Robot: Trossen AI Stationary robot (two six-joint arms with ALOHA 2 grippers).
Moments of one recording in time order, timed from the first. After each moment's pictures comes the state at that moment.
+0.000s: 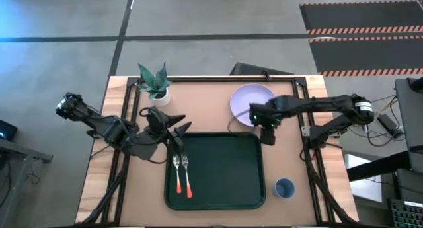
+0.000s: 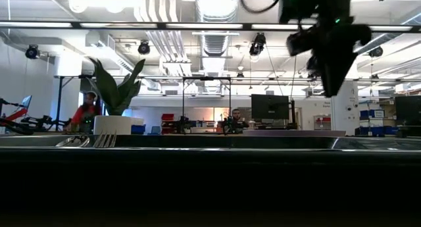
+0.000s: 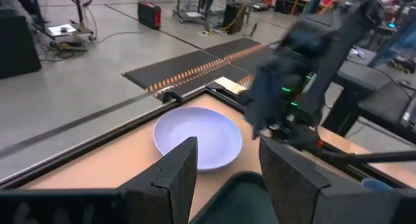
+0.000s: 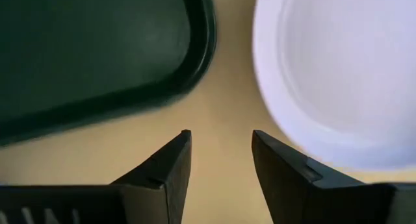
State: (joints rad) left arm -0.49 1.25 1.34 -0.58 -1.06 -0.69; right arm -0.15 1.41 1.07 -1.12 -0.03 0.07
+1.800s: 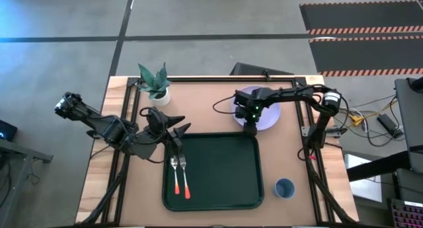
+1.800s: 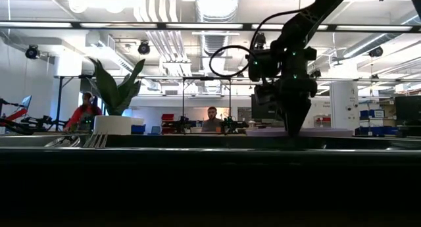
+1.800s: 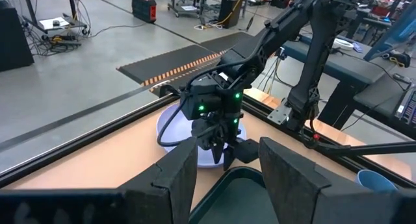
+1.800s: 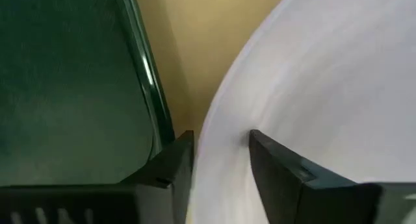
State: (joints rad) left arm -0.50 1.23 1.31 -0.58 -1.02 -0.70; right arm -0.41 1.81 1.07 -0.75 -0.31 -0.17
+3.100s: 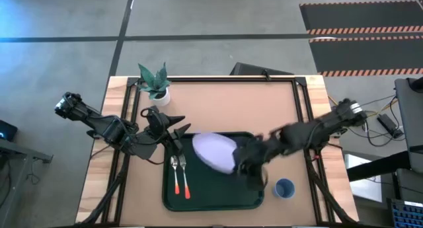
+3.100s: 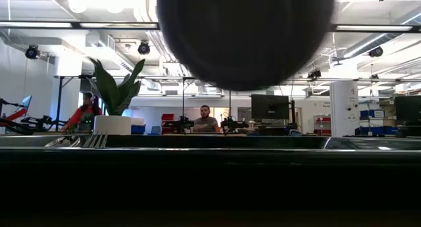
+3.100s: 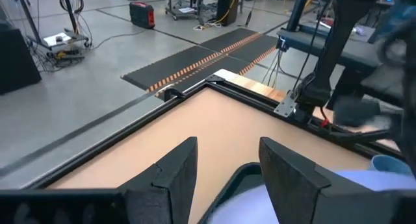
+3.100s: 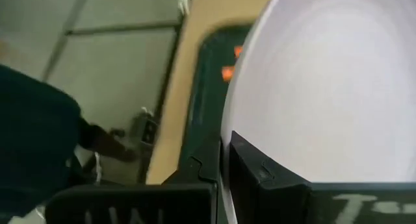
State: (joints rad) left arm -0.50 1.23 1.31 -0.58 -1.02 -0.60; right arm 0.38 1.56 1.49 -0.66 -0.07 0.35
